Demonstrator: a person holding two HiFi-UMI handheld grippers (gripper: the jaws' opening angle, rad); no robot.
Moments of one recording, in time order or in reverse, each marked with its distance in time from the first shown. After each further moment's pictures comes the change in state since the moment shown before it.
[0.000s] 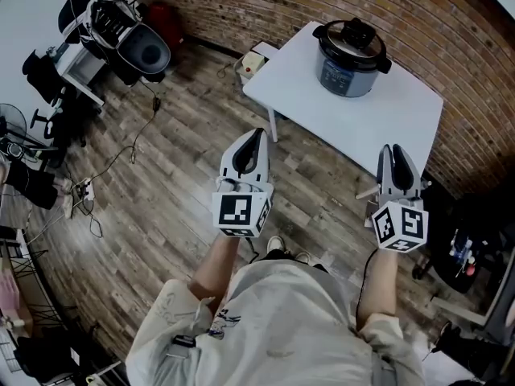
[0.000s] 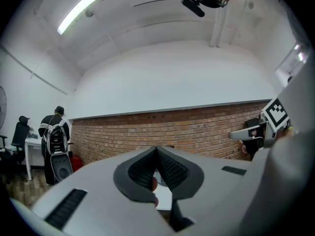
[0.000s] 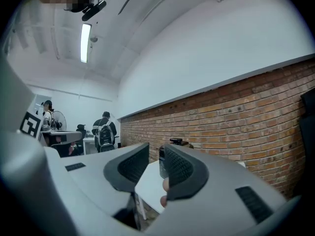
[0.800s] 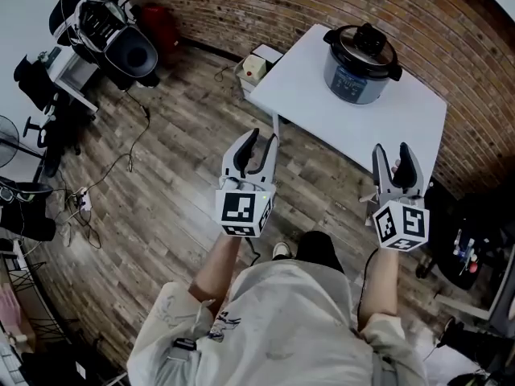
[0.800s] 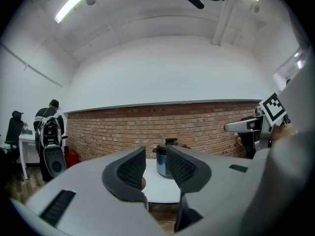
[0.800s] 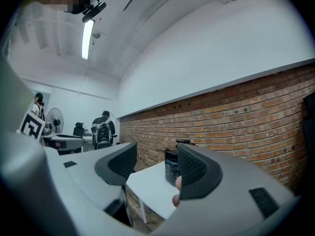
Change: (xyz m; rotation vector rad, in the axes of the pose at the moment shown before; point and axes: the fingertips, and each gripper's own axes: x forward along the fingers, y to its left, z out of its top) left arm 0.020 0.056 -0.032 -0.018 0.069 -0.068; right arm 0.043 0.049 -0.004 -0.022 -0.004 -0.017
